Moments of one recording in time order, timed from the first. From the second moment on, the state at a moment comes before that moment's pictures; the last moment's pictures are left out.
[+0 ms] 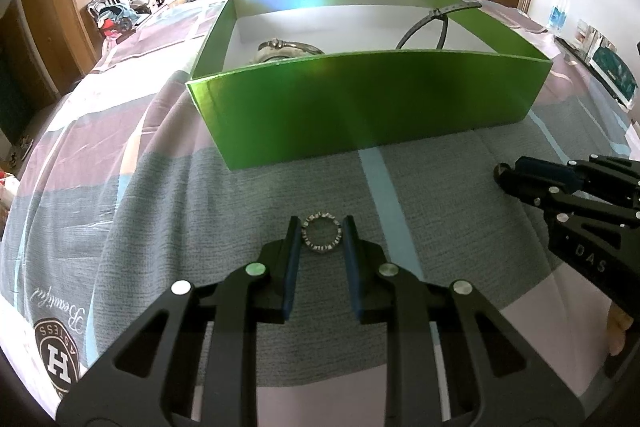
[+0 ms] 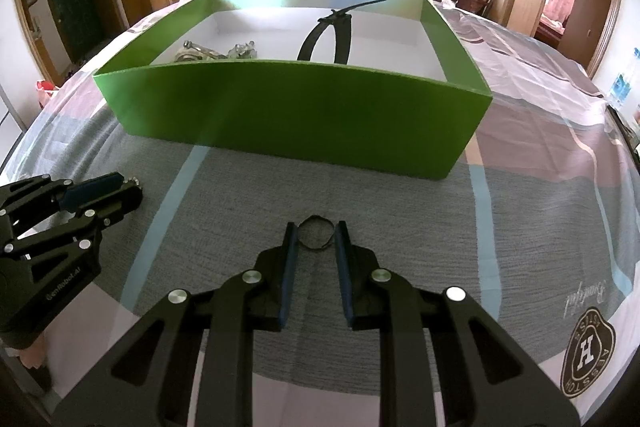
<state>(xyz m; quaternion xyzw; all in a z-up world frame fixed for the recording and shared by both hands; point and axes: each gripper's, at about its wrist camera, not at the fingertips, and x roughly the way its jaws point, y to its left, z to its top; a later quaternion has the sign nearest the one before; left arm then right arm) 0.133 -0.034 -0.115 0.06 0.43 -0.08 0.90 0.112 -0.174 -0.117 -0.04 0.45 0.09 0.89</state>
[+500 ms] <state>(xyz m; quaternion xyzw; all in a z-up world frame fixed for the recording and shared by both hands) 0.133 -0.033 -0.116 0.06 0.43 -0.09 0.90 0.112 -0.173 -0.120 -0.04 0.46 0.09 0.88</state>
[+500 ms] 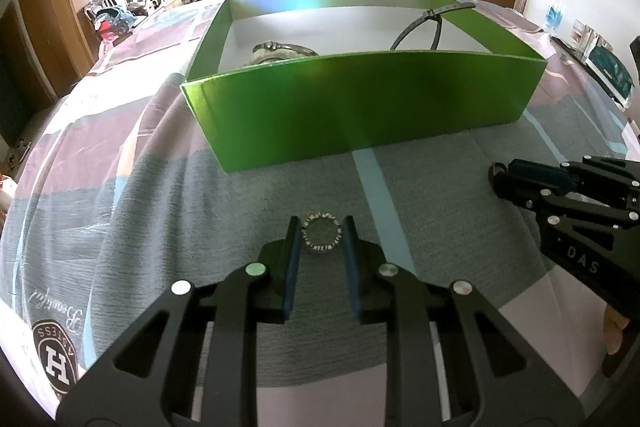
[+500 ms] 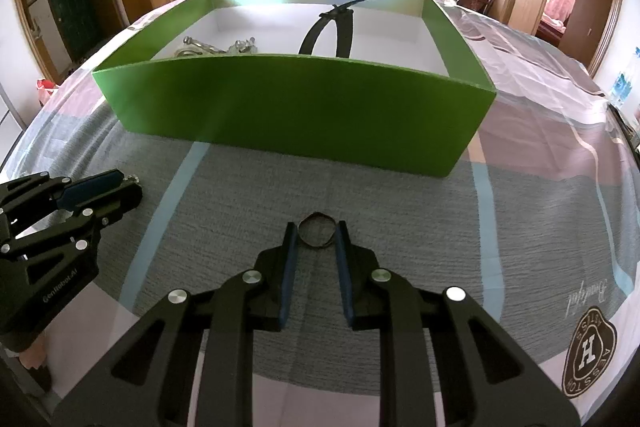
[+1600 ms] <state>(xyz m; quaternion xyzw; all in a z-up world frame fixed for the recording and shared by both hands) 0.140 -0.009 -0.043 0.02 0.40 -0.12 0.91 0.095 -0.189 -0.043 0.00 0.39 0.14 0.91</state>
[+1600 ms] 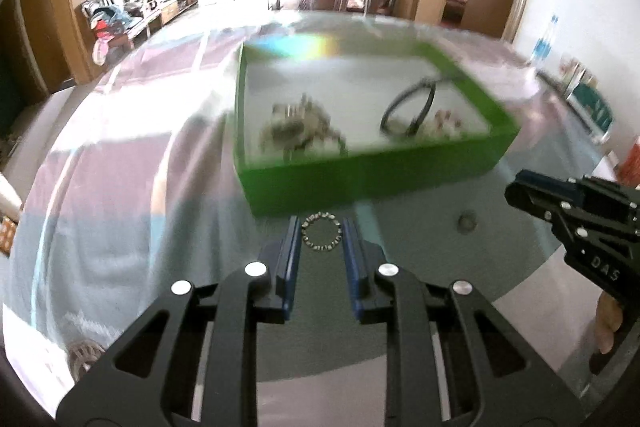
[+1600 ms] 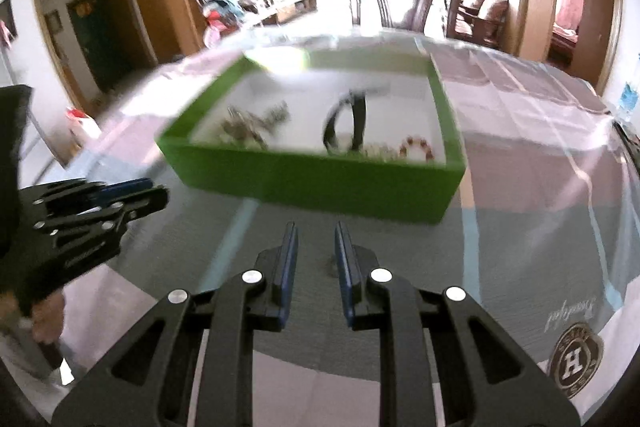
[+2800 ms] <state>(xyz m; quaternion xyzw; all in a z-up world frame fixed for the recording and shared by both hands) 0.176 -0.016 -0.013 0.05 0.38 -0.13 0.92 0.132 -0.187 -0.032 -0.04 0.41 0.14 0.90</state>
